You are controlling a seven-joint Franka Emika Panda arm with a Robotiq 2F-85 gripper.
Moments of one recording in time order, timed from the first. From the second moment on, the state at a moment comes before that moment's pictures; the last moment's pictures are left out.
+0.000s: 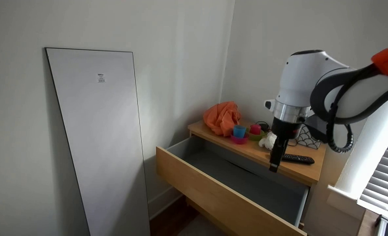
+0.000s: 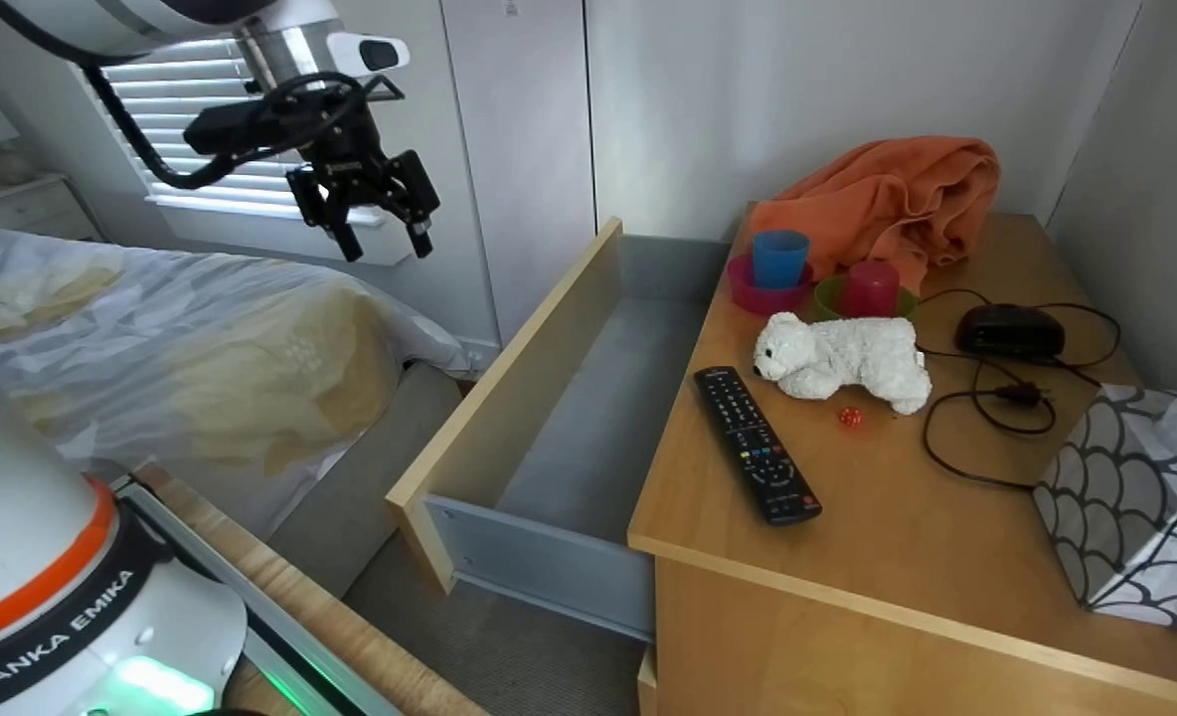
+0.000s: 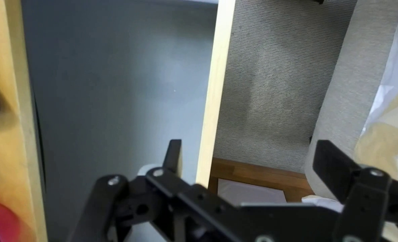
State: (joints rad) arm 0.14 -0.41 0.10 -2.78 -0.10 2.40 -0.04
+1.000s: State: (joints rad) arm 0.09 -0.08 0.13 -2.73 -0.18 2.80 0.03
